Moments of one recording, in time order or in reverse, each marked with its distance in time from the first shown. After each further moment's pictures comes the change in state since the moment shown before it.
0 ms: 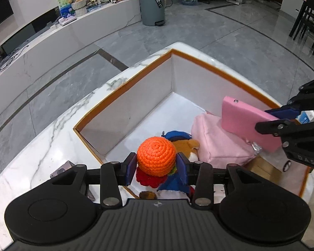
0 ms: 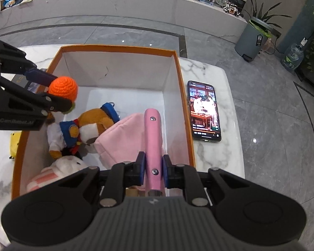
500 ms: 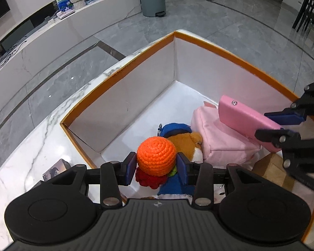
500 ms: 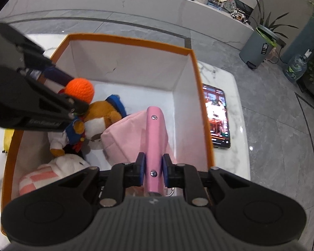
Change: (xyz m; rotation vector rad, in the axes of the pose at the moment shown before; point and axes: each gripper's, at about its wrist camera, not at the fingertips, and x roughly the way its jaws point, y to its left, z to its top) left arm 0.023 -0.006 -0.005 0.023 0.048 0.019; right arm 0.019 0.026 -0.005 -0.079 0.000 -0.016
